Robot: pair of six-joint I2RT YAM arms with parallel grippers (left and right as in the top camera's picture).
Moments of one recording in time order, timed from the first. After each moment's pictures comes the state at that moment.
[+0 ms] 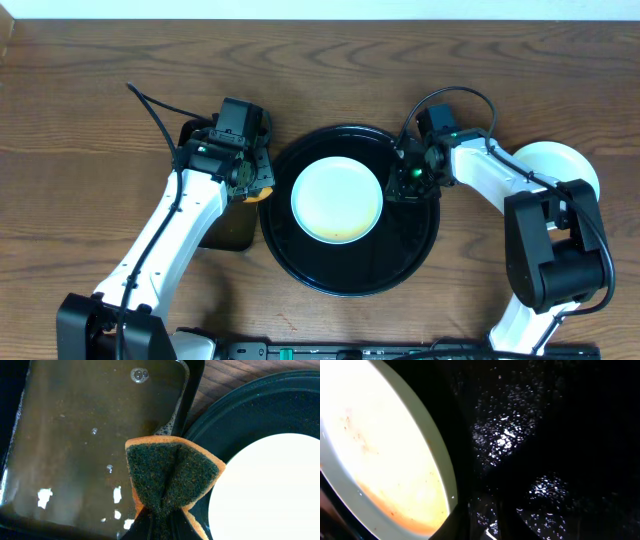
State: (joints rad) left arm -0.26 1.49 1.11 -0.84 -0.07 -0.46; right arm 0.27 1.93 1.14 -0.67 -0.49 0.19
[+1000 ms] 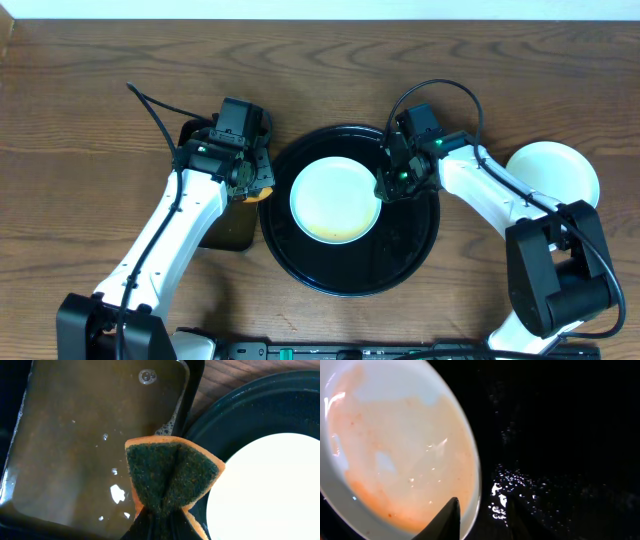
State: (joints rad) left arm -0.26 1.49 1.11 -0.84 -0.07 -0.46; right arm 0.38 1.83 1.14 -0.67 -0.30 0.21
